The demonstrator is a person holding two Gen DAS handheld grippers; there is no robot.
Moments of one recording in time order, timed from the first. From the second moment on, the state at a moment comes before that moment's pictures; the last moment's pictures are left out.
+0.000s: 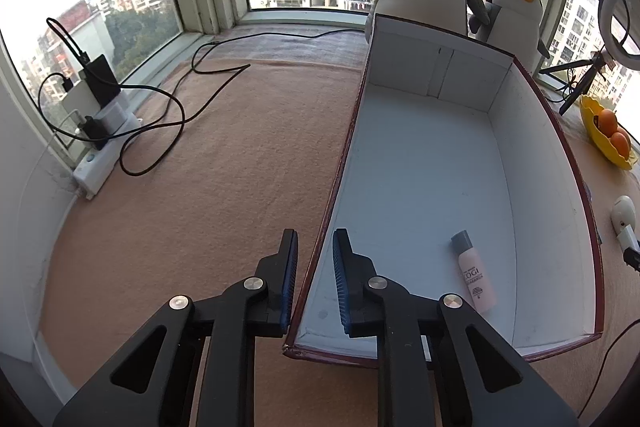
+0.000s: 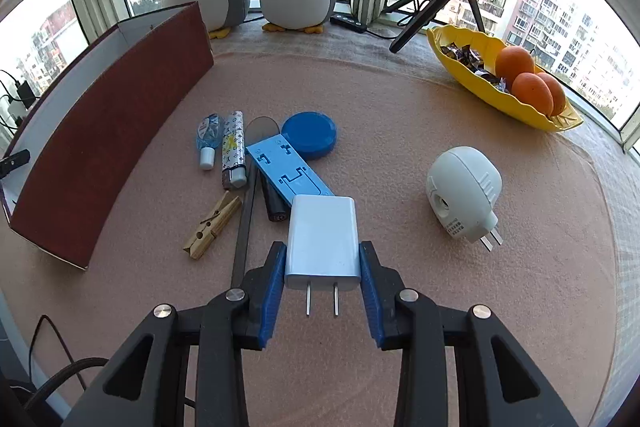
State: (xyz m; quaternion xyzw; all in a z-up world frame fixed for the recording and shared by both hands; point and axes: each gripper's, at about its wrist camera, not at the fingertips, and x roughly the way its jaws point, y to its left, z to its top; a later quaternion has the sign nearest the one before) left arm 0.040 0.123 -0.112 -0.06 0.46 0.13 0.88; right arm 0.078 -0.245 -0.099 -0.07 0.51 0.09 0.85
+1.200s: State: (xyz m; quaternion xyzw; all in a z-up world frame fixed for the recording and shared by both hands) left arm 0.038 0.125 -0.112 -0.07 0.45 0.13 0.88; right arm 0.084 -0.043 -0.019 -0.13 0.42 0.28 0.85
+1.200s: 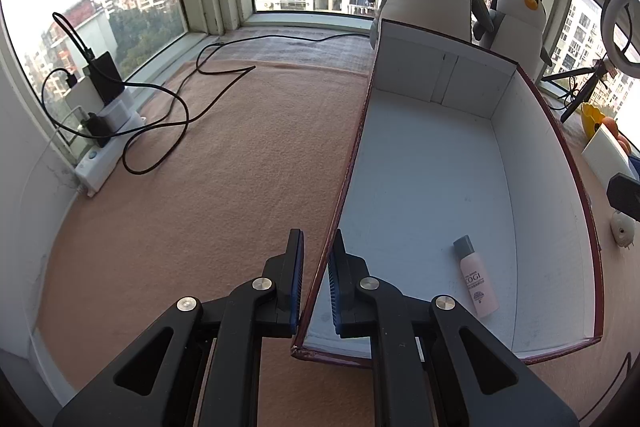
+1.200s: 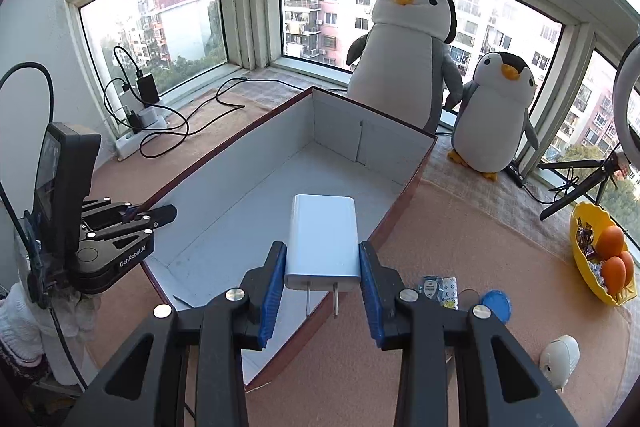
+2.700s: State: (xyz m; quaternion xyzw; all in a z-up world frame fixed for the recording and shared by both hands) left arm 0.039 0.125 -0.112 -0.06 0.46 0.13 0.88; right arm 0.082 -0.149 -0.046 -0.05 0.43 0.21 0.88
